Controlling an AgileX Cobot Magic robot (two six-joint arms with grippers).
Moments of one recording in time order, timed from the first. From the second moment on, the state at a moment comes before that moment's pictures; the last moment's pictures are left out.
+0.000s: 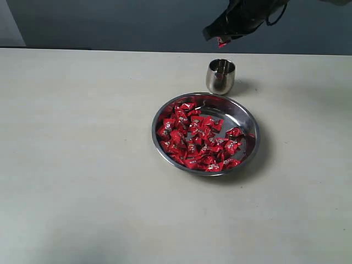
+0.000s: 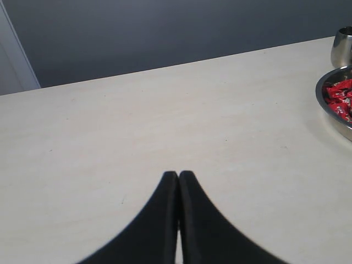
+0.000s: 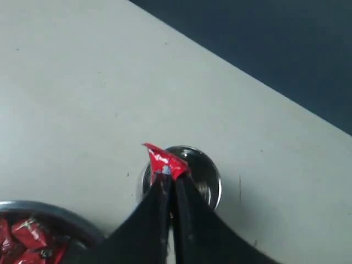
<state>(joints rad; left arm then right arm) -0.06 0.00 0.00 0.14 0.31 -0.05 0.30 2.09 -1.80 0.13 0.68 -0.35</state>
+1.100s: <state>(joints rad) -0.06 0.00 0.00 0.14 0.31 -0.05 0.29 2.30 -1.96 0.03 0.77 -0.25</state>
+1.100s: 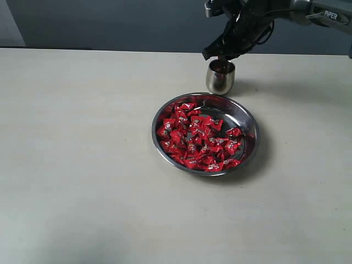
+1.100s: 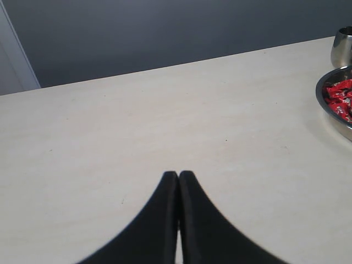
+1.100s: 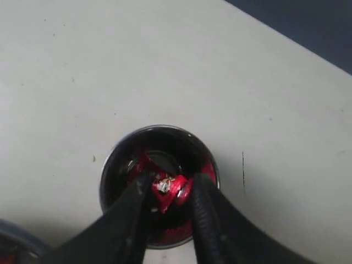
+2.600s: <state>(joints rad) -0.06 0.00 0.00 0.14 0.31 -0.05 0.34 2.40 -1.91 0.28 1.22 -0.54</state>
